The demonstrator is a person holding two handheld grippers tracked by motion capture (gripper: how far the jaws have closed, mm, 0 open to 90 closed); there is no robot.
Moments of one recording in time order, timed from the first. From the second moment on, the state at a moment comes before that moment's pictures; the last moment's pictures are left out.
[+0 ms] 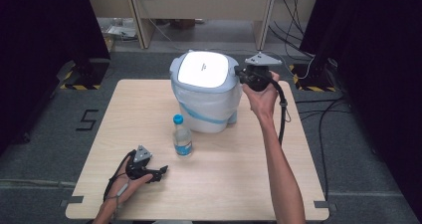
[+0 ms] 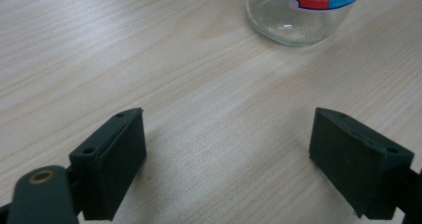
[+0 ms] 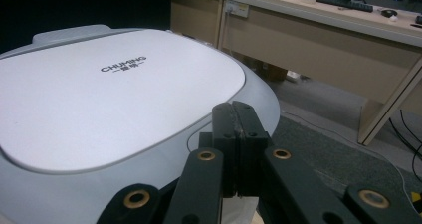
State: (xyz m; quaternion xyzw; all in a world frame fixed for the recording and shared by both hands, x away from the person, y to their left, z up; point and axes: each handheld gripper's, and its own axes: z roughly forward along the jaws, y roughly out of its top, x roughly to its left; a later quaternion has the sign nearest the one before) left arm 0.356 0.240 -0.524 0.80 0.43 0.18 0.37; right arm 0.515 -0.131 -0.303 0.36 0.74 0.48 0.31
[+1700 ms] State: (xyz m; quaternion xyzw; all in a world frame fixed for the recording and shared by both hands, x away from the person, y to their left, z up) left arm 0.356 0.240 -0.524 0.80 0.43 0.18 0.37; right arm 0.527 -0.119 -0.306 0.35 0.75 0.47 0.31
